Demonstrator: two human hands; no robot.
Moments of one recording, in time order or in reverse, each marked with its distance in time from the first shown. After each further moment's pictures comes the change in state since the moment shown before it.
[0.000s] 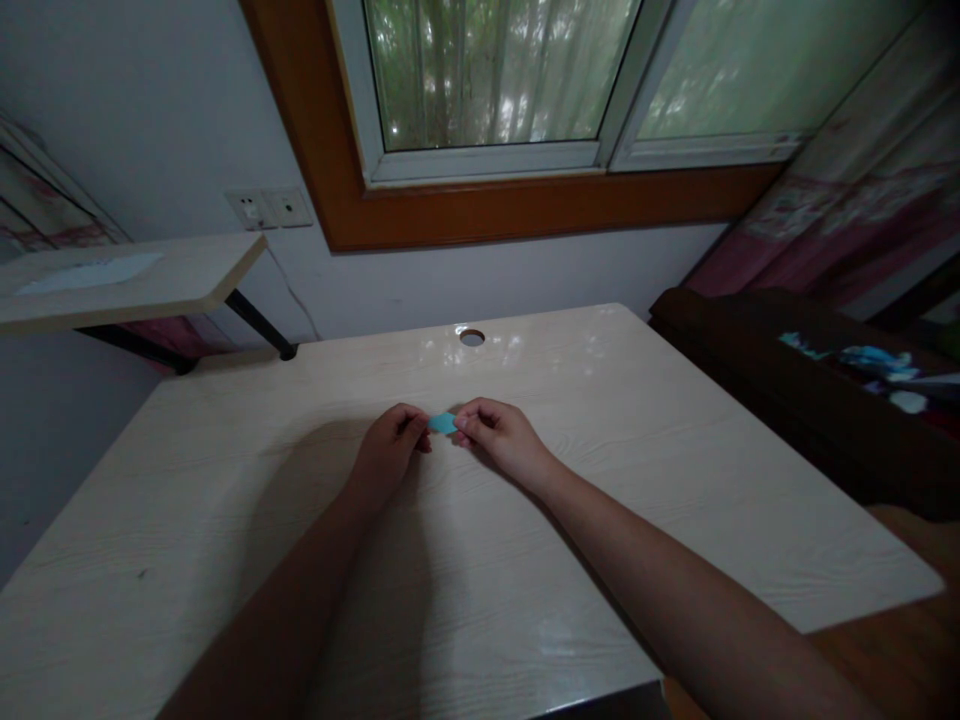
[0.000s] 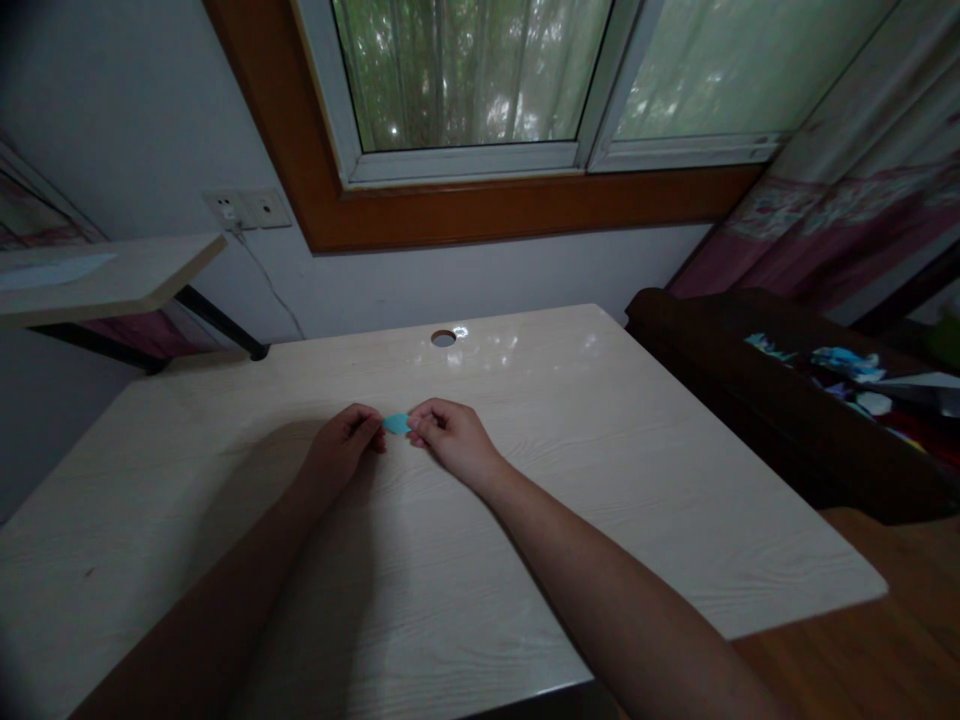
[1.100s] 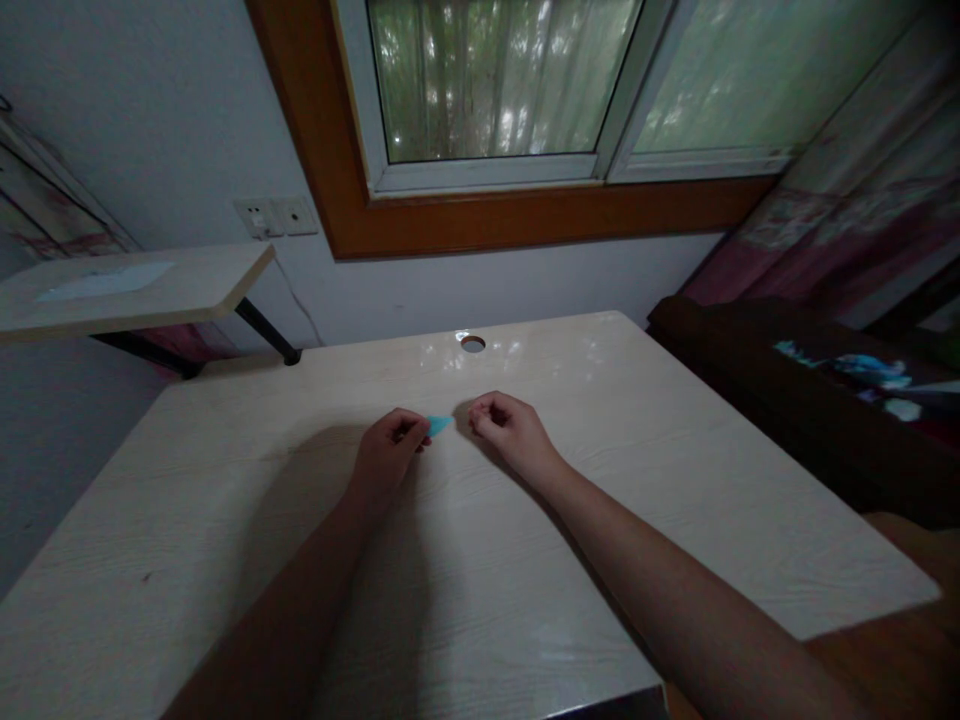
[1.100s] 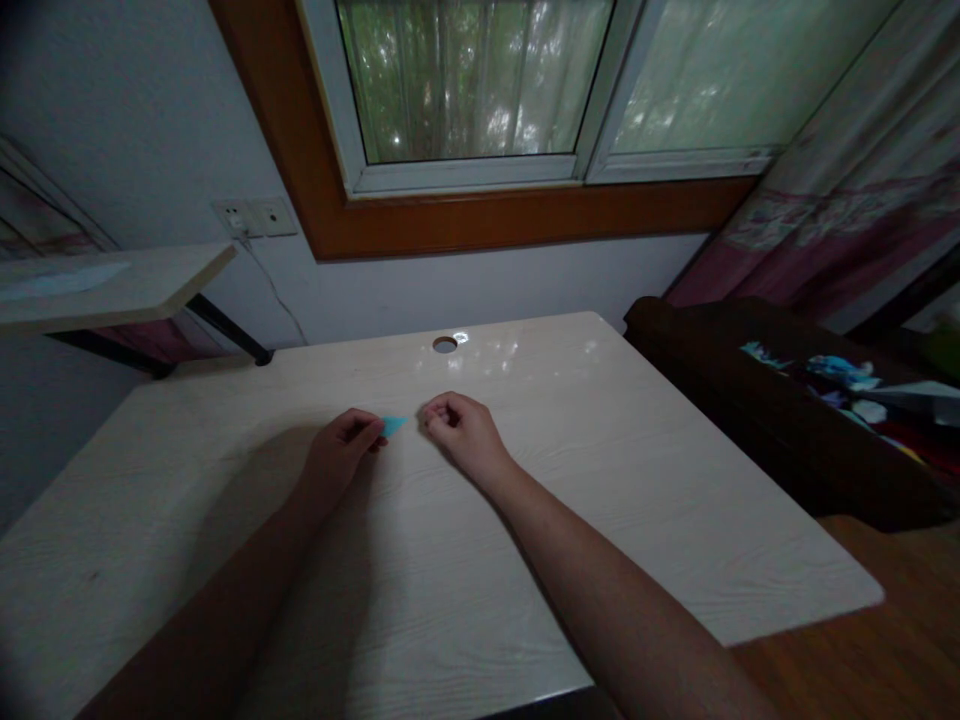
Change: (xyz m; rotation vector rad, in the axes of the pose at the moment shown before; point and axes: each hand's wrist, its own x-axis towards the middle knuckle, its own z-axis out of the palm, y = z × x) left_hand -0.002 0.002 -0.002 -0.021 0.094 -0.028; right_hand 0.004 -0.002 -0.012 -0.274 0.183 -0.148
